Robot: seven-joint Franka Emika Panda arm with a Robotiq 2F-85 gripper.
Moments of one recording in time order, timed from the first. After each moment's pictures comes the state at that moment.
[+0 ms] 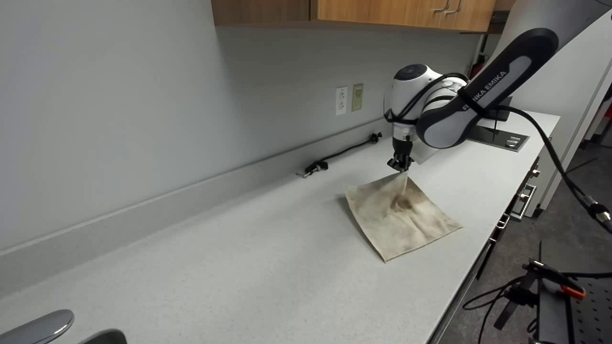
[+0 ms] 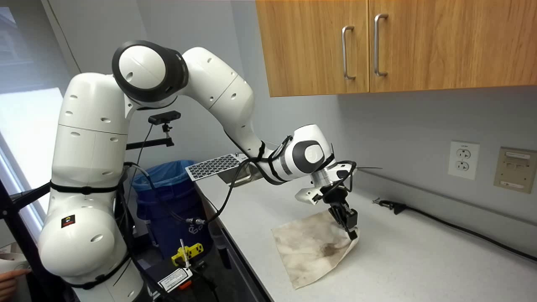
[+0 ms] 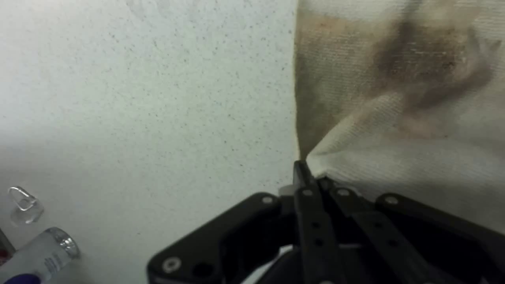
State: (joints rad) arm 0.07 0.44 -0.33 -2.07 -0.51 2.57 0.52
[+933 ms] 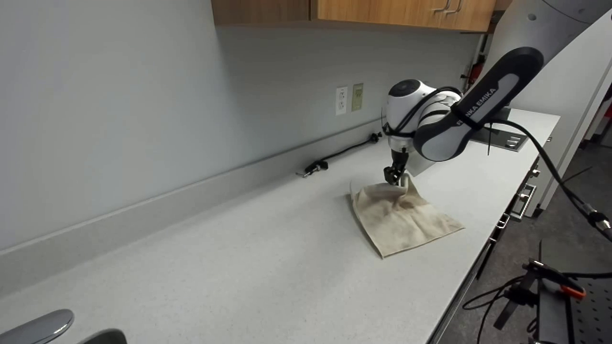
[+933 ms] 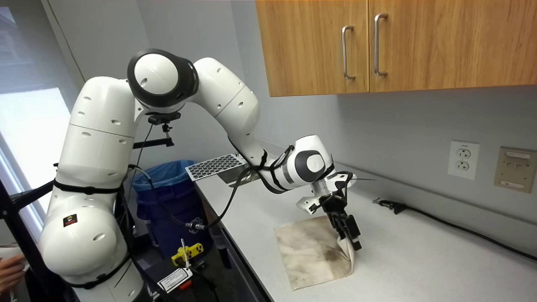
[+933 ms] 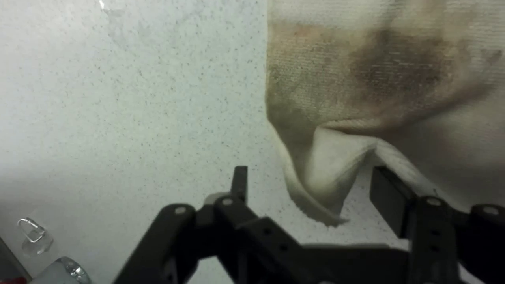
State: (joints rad) arm 0.10 0.51 -0.35 -2.06 -0.52 2.59 0.64
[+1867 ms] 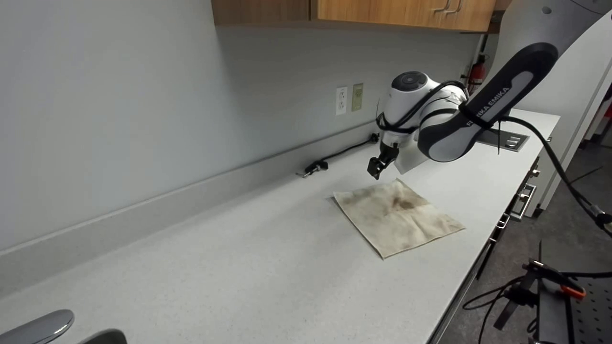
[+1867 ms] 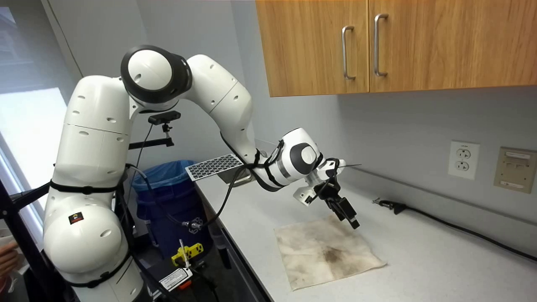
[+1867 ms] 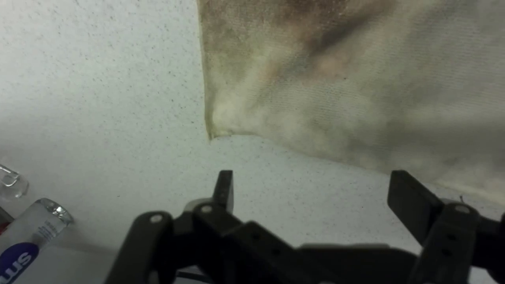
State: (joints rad) arm 0.18 0.48 -0.40 -2.08 -0.64 2.76 0.80
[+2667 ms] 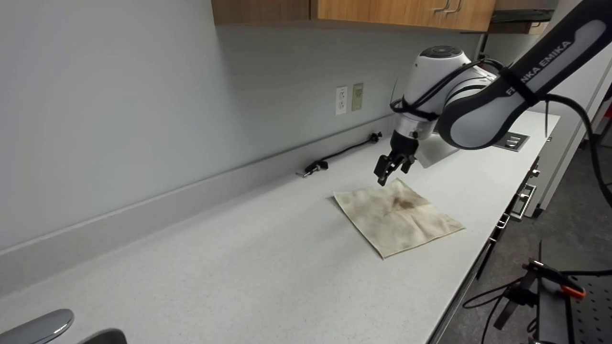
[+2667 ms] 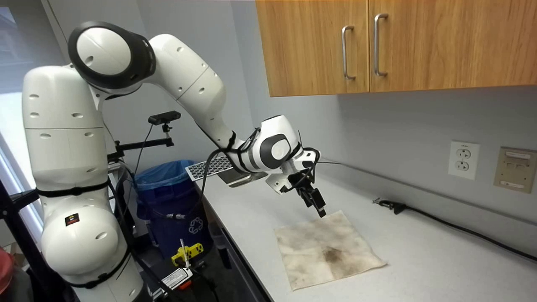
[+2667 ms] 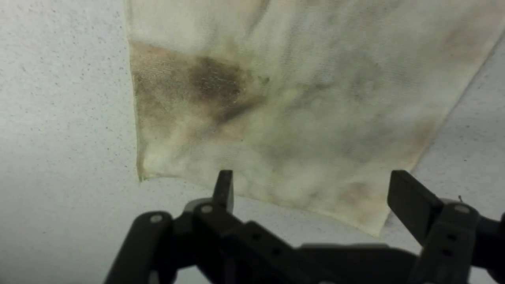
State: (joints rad) arm 0.12 0.22 -0.24 -2.32 -0.38 2.75 0.52
